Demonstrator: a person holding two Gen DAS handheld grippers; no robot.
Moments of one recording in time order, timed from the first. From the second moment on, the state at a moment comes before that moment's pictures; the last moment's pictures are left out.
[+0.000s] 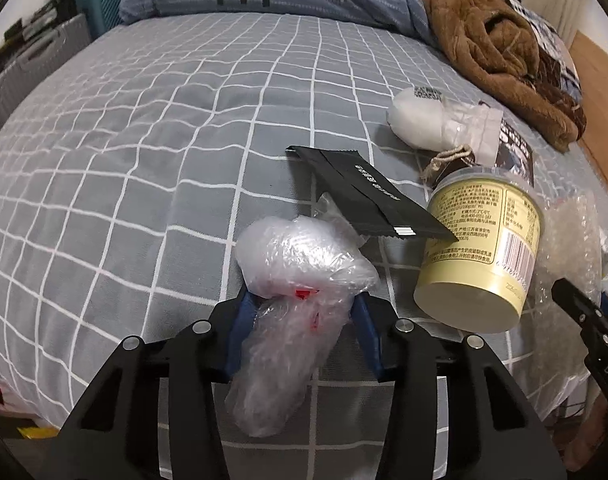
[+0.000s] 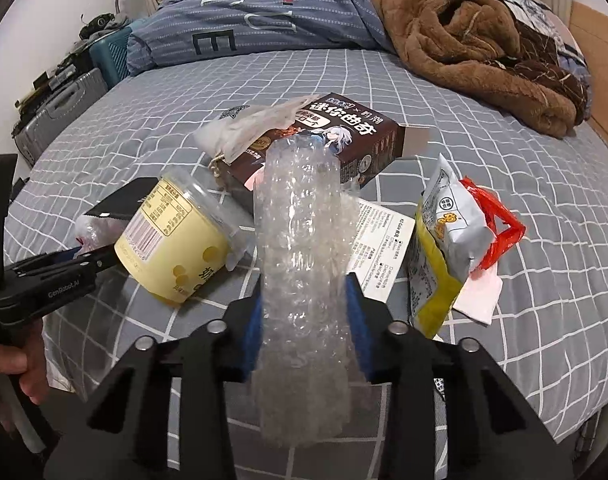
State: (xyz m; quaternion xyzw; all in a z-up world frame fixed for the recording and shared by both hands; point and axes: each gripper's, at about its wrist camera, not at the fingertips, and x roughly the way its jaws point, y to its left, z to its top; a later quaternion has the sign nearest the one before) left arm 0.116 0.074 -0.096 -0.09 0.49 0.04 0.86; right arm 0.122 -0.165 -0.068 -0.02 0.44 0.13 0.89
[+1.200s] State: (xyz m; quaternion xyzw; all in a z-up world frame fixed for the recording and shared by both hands) left arm 0.048 0.042 -0.022 -0.07 0.42 0.05 0.90; right arm 0.072 -0.194 -0.016 0.00 0.40 0.13 0.91
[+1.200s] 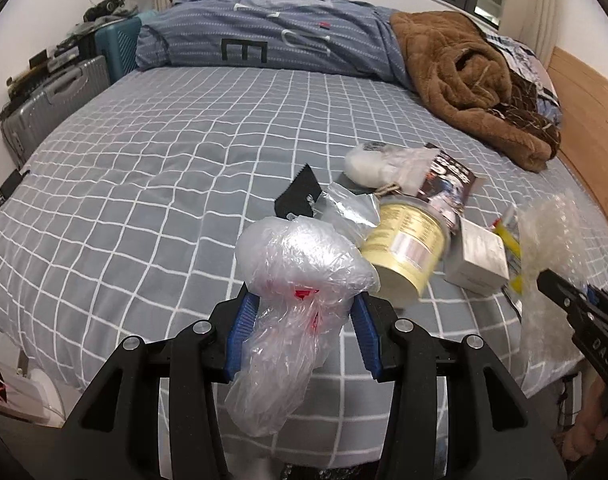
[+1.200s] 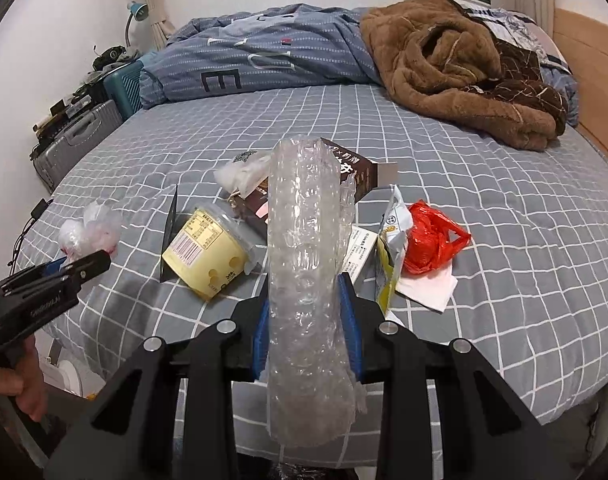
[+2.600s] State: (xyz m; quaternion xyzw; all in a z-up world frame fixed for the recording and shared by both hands) left arm -0.072 -0.003 -0.004 -0.09 0.42 0.01 0.90; right arm -0.038 -0.218 0.020 0.00 0.38 0.13 0.91
